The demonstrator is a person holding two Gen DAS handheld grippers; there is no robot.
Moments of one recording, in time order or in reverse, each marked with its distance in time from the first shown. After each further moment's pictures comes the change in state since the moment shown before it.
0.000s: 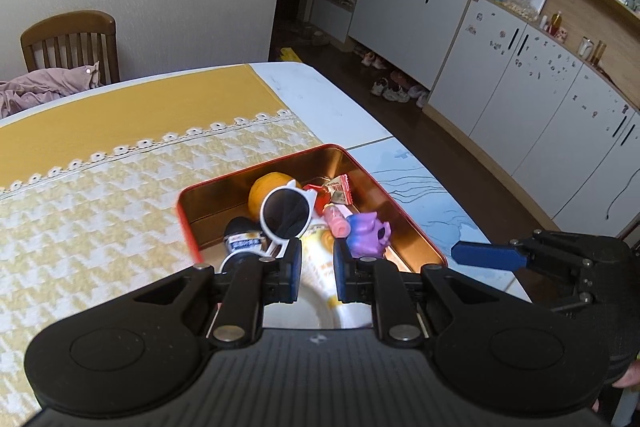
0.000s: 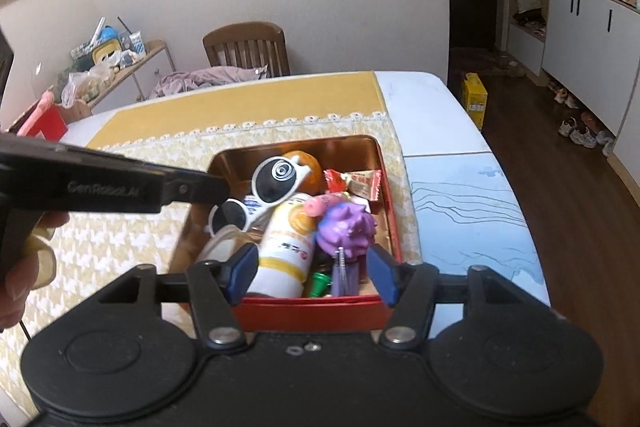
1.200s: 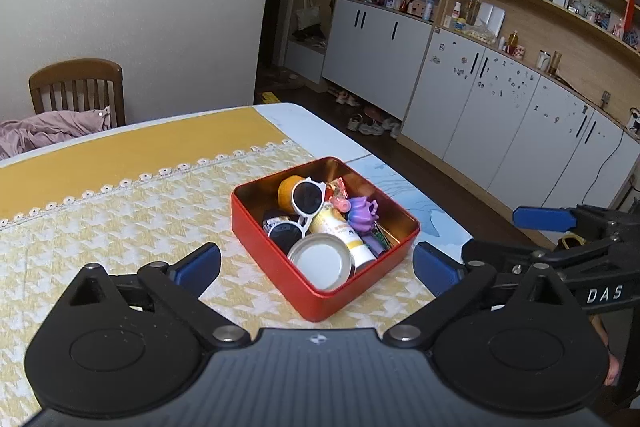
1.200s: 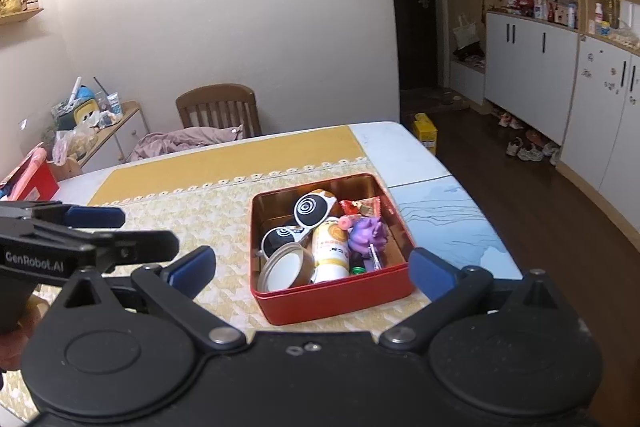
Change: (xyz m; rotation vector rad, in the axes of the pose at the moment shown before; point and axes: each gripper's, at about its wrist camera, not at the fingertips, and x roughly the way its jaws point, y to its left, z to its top) left arm -0.117 0.038 -0.056 0.082 -0.133 -0.065; right arm -0.090 0.087 -0.028 0.099 -0.182 -0.164
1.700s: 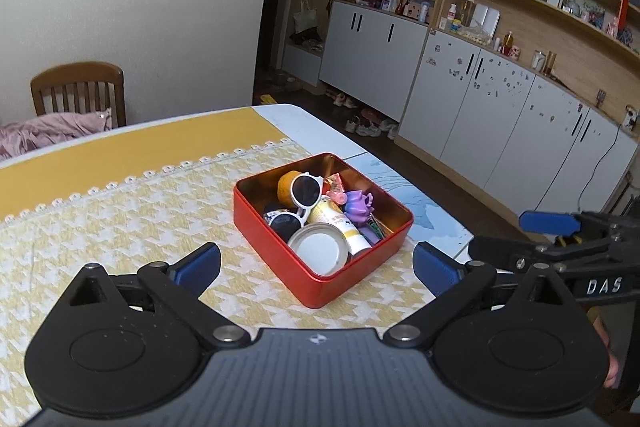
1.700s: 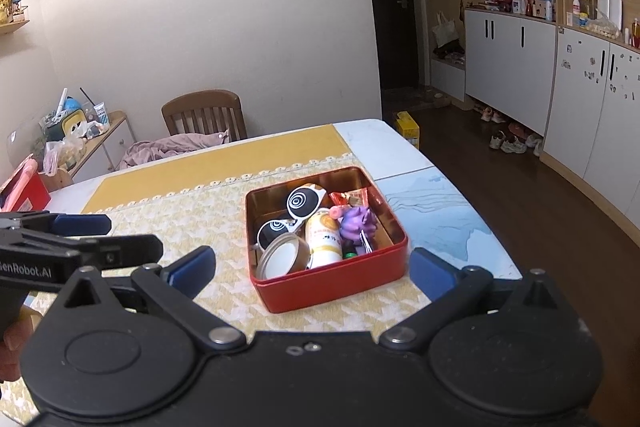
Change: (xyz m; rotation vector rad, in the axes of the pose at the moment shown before) left arm -0.019 0.002 -0.011 0.002 -0.014 -0.010; right arm -0.017 0.008 -0.015 0.047 -0.009 -0.042
